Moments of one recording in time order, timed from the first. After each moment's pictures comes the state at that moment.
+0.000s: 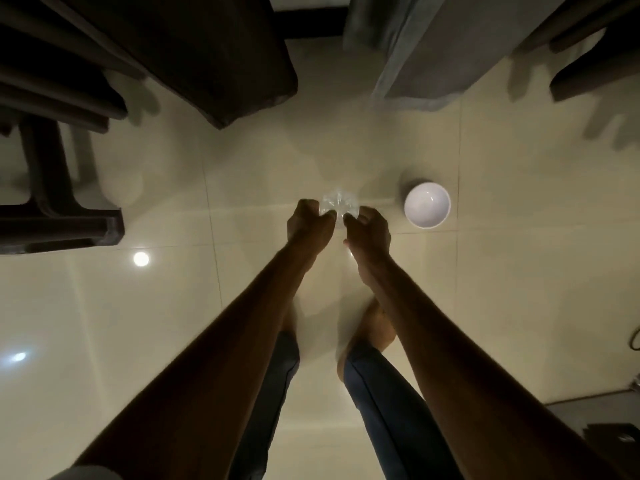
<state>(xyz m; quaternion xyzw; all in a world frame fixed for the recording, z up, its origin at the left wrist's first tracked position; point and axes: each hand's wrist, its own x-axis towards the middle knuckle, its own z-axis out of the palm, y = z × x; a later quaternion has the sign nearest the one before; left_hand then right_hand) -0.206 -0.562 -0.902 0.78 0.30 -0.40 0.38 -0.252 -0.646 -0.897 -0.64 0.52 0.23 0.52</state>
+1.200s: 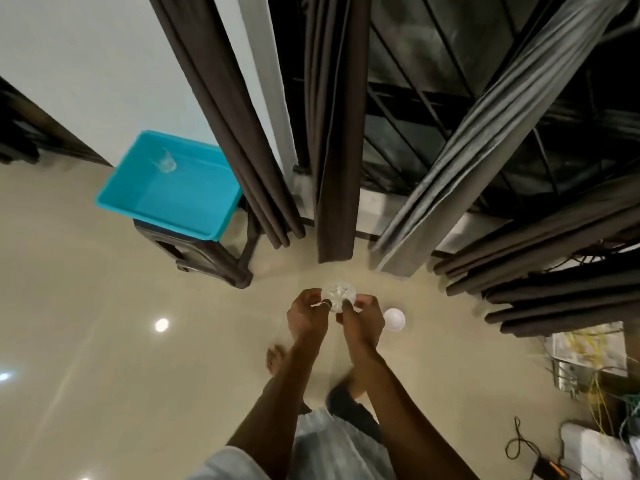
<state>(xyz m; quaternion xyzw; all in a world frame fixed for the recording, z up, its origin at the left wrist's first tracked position) -0.340 -0.490 -0.326 0.76 0.38 -0.09 0.52 -0.344 -0.578 -0.349 -0.75 0.35 0.07 0.56</state>
